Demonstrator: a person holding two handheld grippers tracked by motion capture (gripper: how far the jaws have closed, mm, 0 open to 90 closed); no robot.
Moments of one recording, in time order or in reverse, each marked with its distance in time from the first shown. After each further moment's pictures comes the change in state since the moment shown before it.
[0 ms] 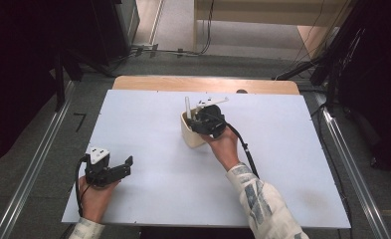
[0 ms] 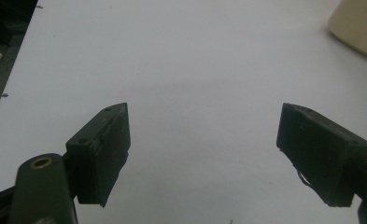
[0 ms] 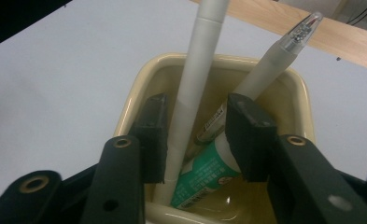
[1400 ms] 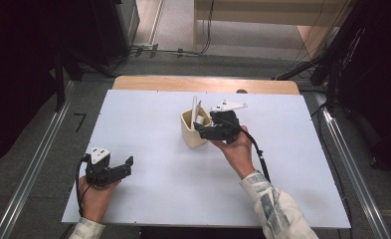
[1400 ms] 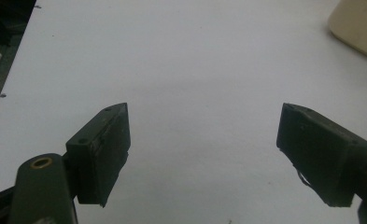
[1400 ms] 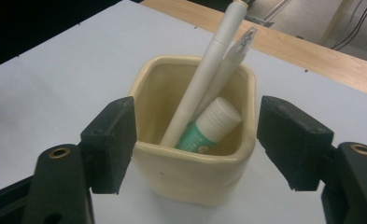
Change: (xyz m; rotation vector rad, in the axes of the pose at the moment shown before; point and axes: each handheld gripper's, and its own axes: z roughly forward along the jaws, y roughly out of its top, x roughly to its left) left arm -0.001 0.000 0.000 0.002 0.002 0.005; right arm -0.009 -0.015 -0.044 -0.092 0.001 -0.023
